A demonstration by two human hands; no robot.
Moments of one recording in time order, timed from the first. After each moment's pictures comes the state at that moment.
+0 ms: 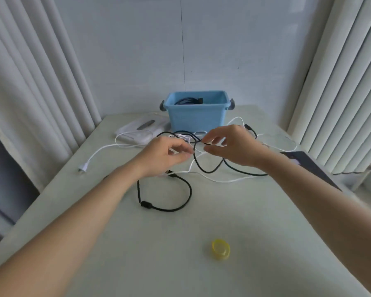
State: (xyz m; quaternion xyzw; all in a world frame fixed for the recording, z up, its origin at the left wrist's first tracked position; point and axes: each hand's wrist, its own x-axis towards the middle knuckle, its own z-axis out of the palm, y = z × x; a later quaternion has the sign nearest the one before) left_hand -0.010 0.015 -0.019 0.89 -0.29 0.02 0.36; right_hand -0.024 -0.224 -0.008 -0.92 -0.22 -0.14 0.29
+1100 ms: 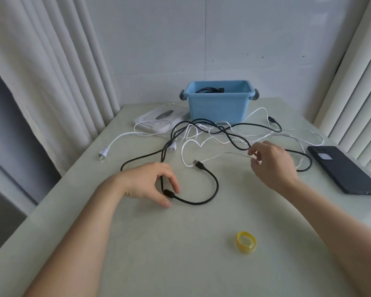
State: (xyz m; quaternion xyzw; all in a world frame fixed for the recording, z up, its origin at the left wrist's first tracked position) left_hand -0.042 0.102 -0.064 0.91 -0.29 -0.19 0.22; right_hand -0.033 -0.239 -0.100 -0.95 -0.02 -0.22 0.22
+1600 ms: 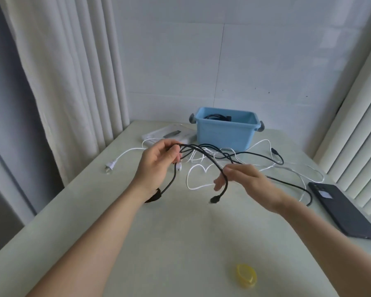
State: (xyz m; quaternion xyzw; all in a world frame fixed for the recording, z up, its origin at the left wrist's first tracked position) left_hand -0.036 0.067 -0.041 0.69 -0.15 0.17 0.69; right_hand -0.051 -0.187 -0.032 -0.84 -0.25 0.05 0.48
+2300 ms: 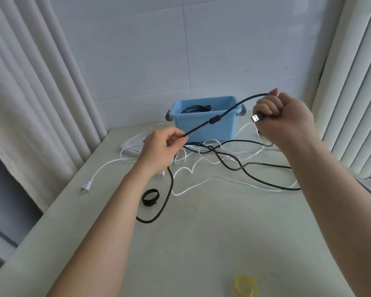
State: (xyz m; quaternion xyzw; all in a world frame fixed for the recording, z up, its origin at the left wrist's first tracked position) left_hand 0.044 0.016 -0.020 0.86 -0.20 0.16 0.44; right_hand 0.019 -0.256 0.033 -0.08 -0.02 -0.01 1.00
